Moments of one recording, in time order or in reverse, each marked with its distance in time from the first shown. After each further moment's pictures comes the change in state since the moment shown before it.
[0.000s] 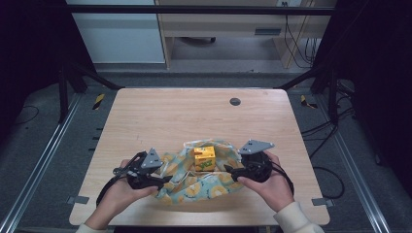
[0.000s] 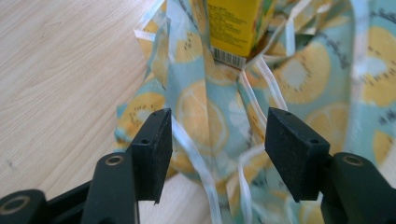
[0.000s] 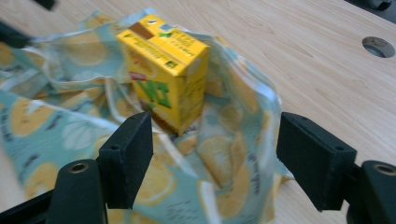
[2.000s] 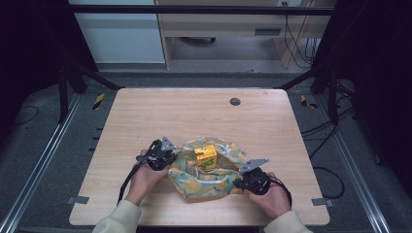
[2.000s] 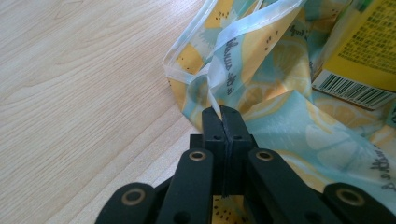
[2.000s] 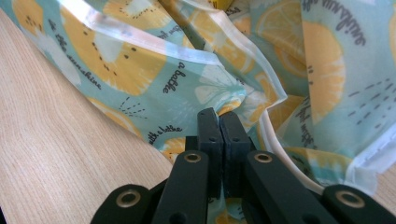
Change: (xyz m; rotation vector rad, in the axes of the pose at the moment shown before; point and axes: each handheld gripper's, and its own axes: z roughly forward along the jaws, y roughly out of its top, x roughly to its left) left arm 0.035 0.004 0.083 0.008 0.110 -0.117; right arm -0.010 -0.075 0.047 0.193 0.152 0.039
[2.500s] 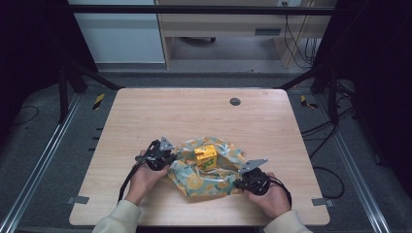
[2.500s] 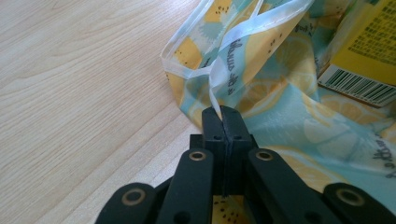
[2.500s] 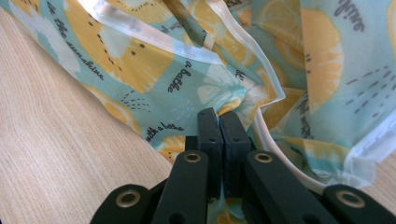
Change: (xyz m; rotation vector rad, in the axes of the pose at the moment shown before) left arm 0.004 -0.005 0.003 -0.001 -0.013 -0.020; right arm 0.001 0.000 0.002 0.021 -0.006 0.000
